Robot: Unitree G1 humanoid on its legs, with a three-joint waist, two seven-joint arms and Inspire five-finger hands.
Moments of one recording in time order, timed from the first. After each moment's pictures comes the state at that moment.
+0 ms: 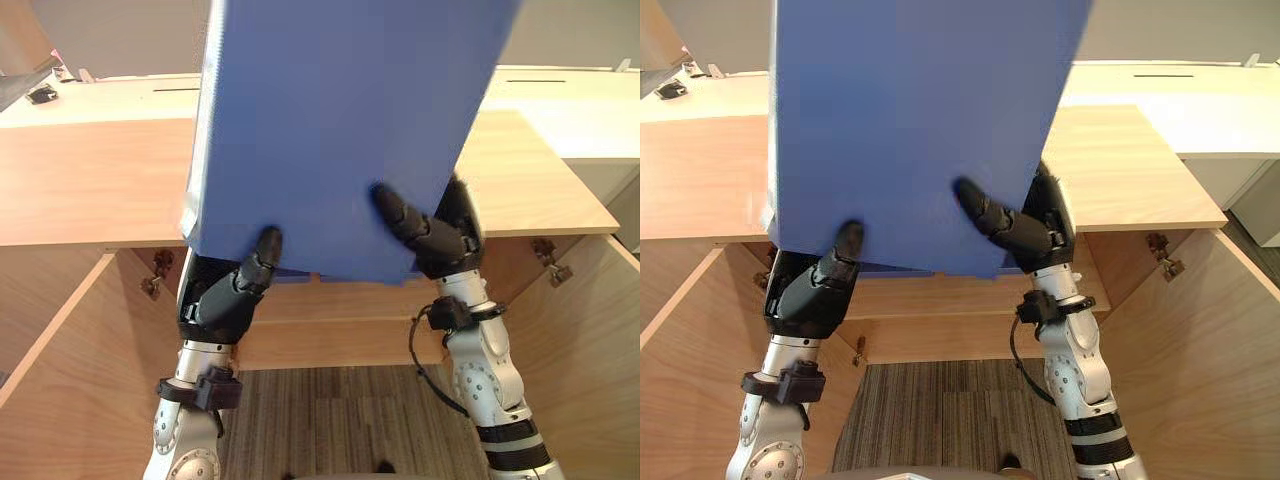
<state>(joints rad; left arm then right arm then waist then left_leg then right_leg) 0.36 0.14 -0.08 -0.51 -0.72 -0.22 -0.24 -0.11 -0.17 0.06 -0.26 0.62 -0.24 0.16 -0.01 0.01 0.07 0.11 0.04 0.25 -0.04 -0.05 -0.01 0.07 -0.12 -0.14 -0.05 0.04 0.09</state>
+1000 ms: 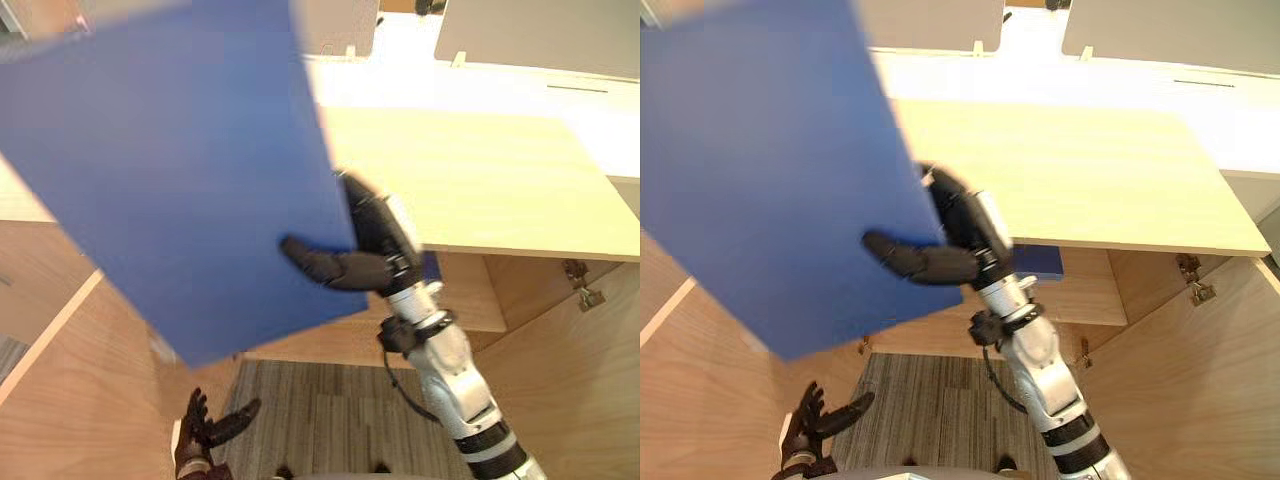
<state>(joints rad) 0.29 0.03 0.25 0.64 -0.08 -0.18 0.06 -0.19 -0.22 0.44 -0.09 0.29 -0.26 0.15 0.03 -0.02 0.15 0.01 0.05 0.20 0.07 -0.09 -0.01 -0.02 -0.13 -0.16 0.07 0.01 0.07</state>
